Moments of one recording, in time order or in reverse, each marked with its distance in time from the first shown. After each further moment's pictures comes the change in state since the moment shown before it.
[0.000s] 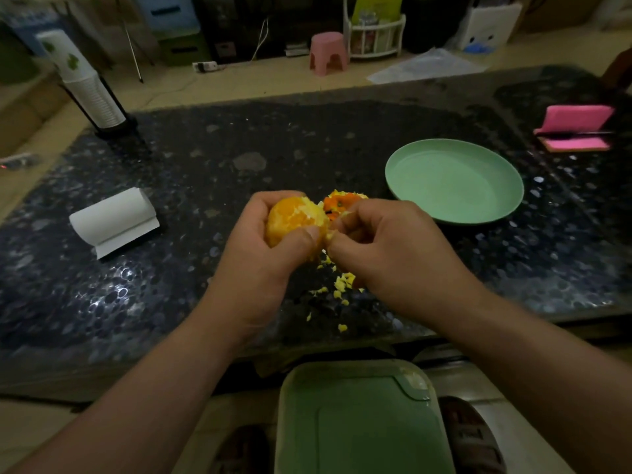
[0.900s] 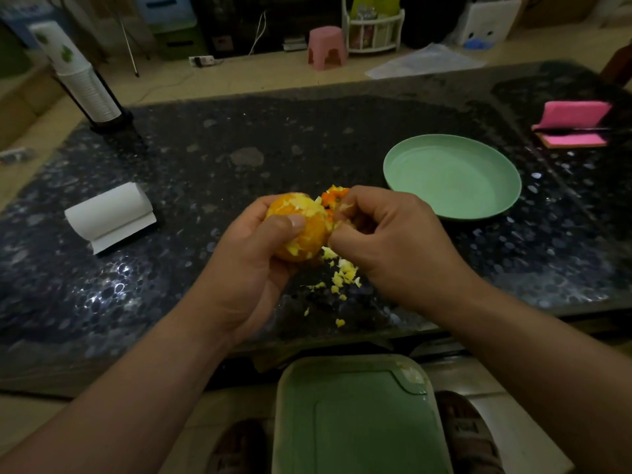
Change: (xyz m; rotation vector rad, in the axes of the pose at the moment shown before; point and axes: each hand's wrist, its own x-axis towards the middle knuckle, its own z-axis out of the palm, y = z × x) left_hand 0.000 0.007 0.000 -0.413 -0.059 -0.183; right_hand 0.001 0.006 -0.001 0.104 0.025 -0.049
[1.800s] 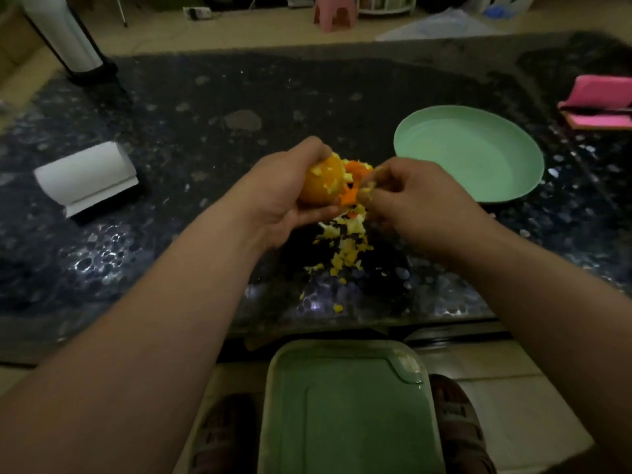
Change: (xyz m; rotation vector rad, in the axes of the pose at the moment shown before) left_hand 0.075 -0.001 0.024 0.216 0.171 -0.306; right_hand 0.041 0.044 -0.015 -0.181 -0.048 0.288
